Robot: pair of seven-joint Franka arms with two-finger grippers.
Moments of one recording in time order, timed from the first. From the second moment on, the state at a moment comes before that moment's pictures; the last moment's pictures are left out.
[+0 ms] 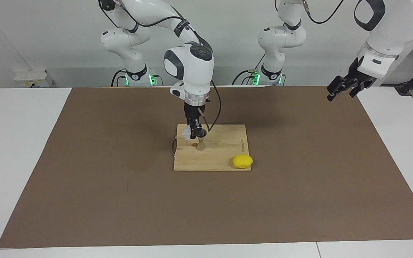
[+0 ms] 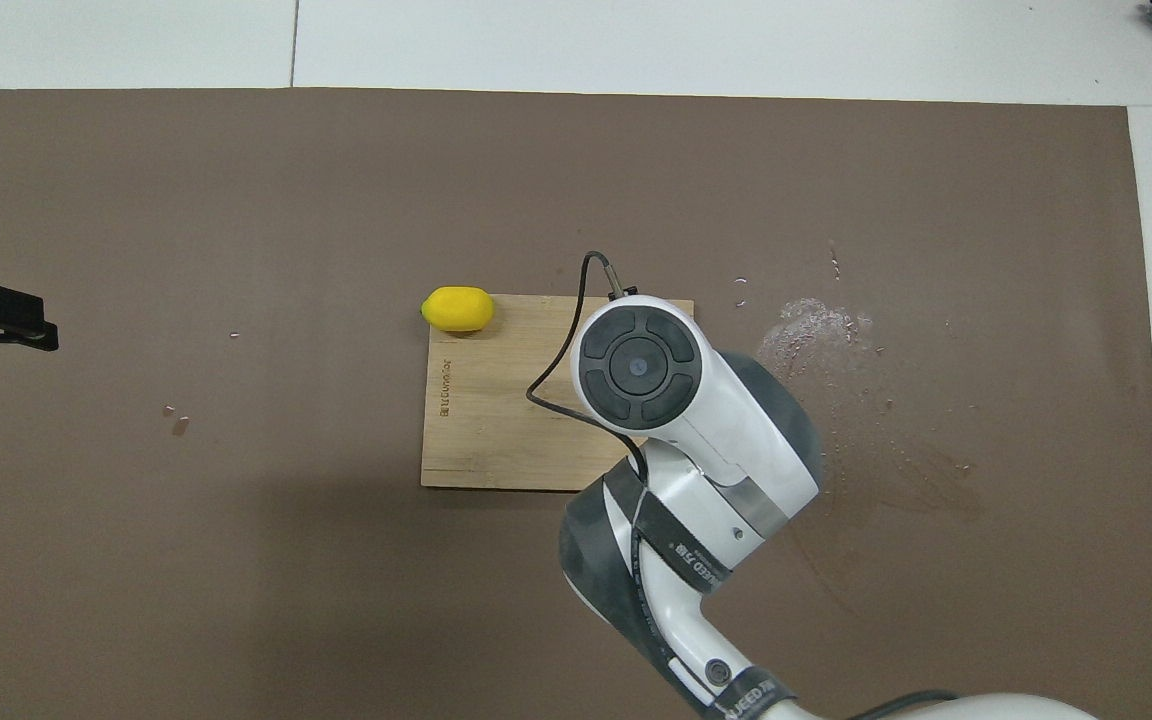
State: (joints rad) left arm 0.01 -0.05 0.03 -1.67 -0.03 1.60 -0.10; right arm 0.50 0.25 0.09 -1.75 -0.23 2.06 2.03
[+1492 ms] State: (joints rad) left arm 0.01 -0.05 0.02 -1.67 -0.03 1.60 -0.10; right arm 0.12 0.25 0.09 -1.87 0.42 2.06 1.57
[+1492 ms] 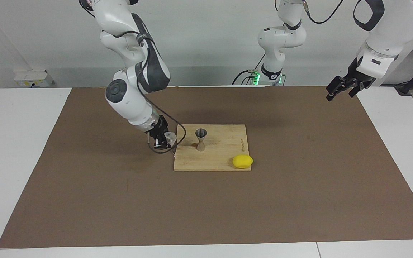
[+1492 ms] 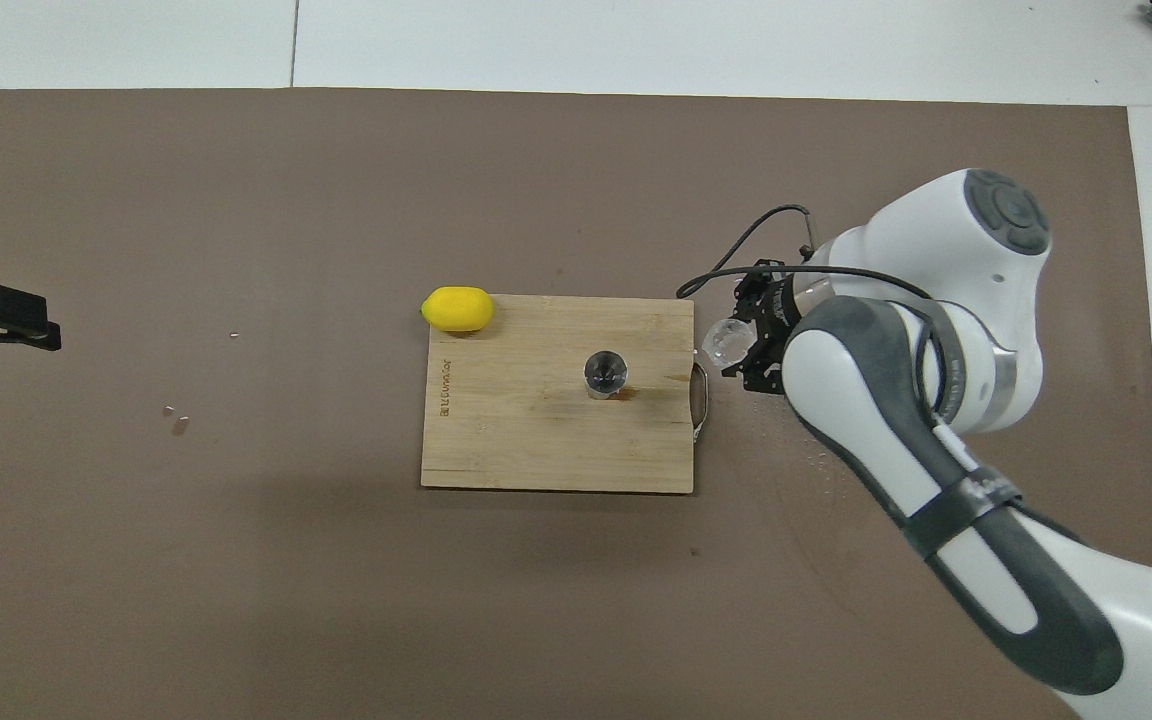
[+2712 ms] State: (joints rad) left arm -0.01 -0.05 0.02 -1.67 -0.03 1.60 -0.10; right arm -0.37 0.28 0.09 -2.09 0.59 2.06 0.82
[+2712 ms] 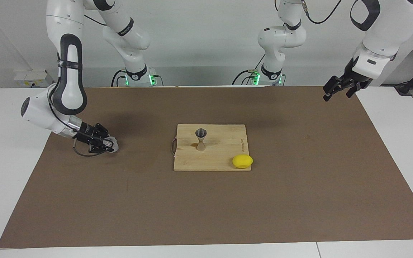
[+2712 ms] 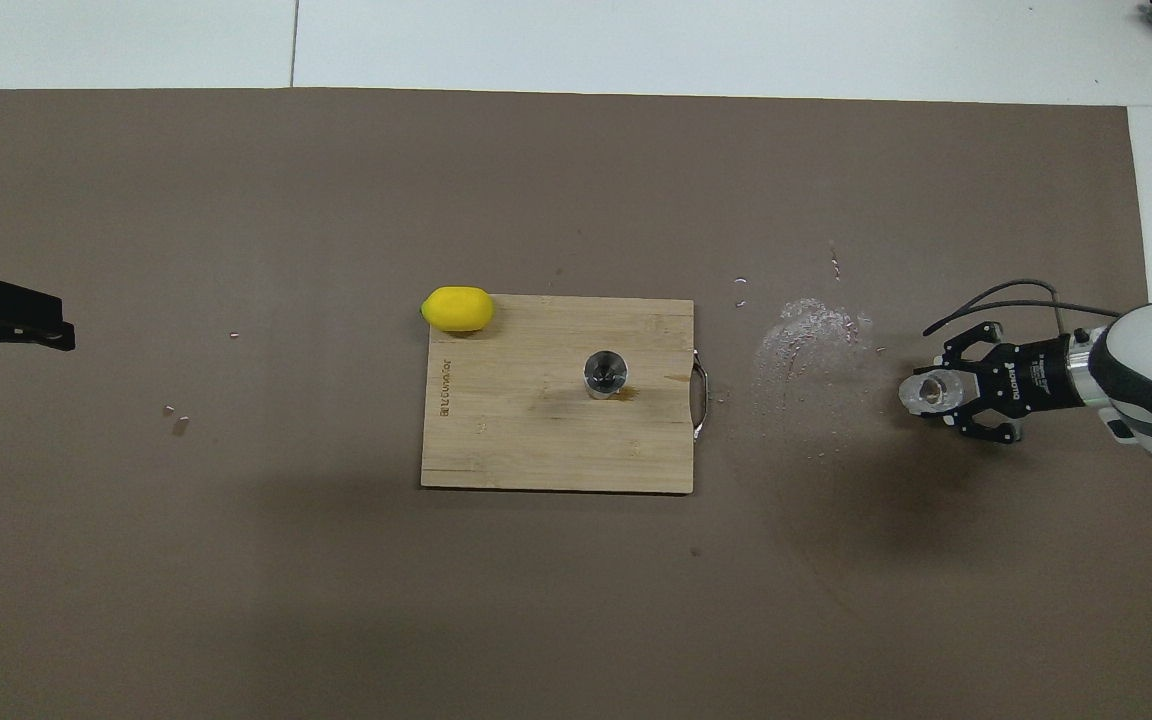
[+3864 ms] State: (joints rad) left arm -0.02 -0.05 0.02 -1.67 -0.03 1.60 -0.12; right arm -0.17 0.12 0.10 -2.09 0.44 2.05 0.78
